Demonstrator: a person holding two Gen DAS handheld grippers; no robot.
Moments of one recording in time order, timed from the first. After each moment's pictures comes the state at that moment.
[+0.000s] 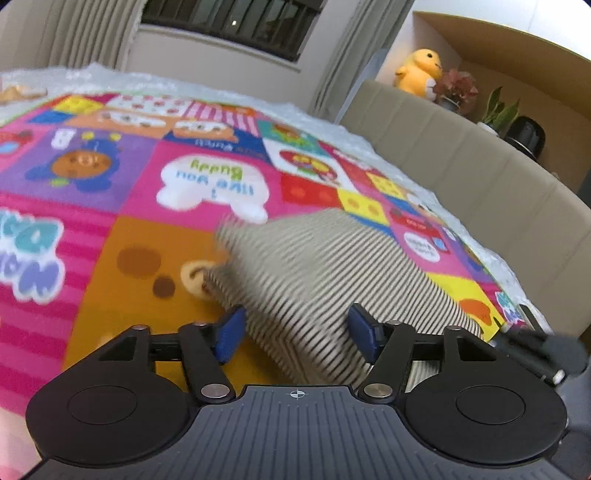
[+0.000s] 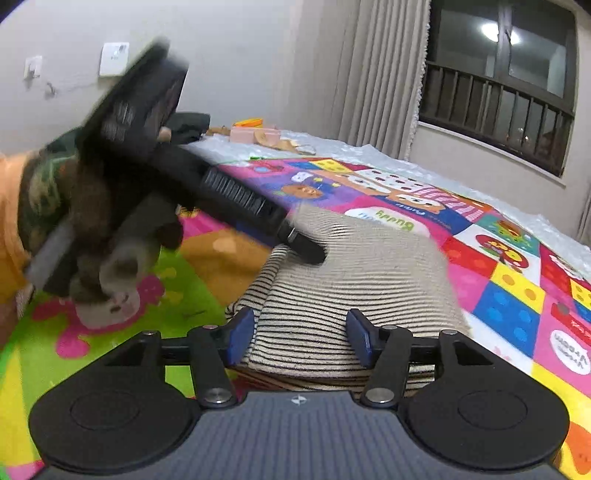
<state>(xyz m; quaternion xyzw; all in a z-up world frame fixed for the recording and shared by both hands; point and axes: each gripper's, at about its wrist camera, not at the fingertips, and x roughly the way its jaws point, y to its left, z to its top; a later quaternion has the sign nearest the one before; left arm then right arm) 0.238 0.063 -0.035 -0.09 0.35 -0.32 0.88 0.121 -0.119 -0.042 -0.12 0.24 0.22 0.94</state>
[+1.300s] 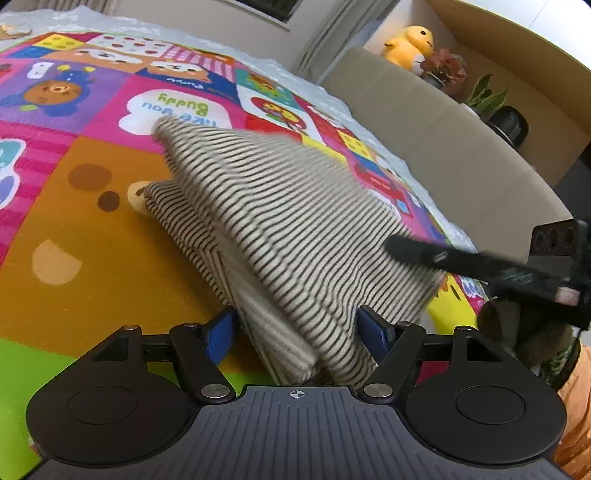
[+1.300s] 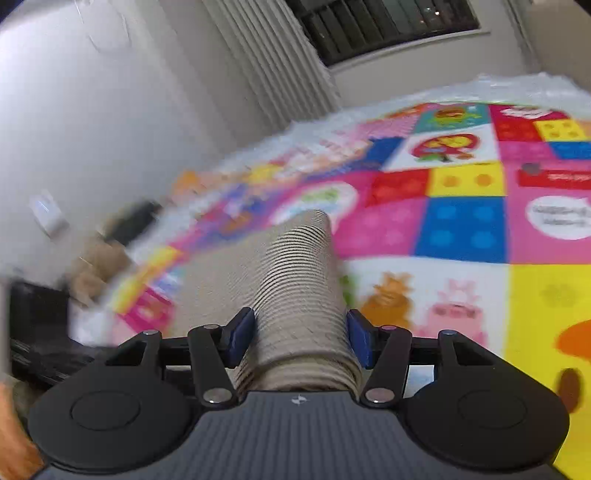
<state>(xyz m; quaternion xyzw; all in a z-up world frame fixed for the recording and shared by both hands) 0.211 0.048 -0.052 -0.13 0.41 -0.36 0.83 0.174 -0.235 -0.041 0.16 0.32 0.16 0.92</state>
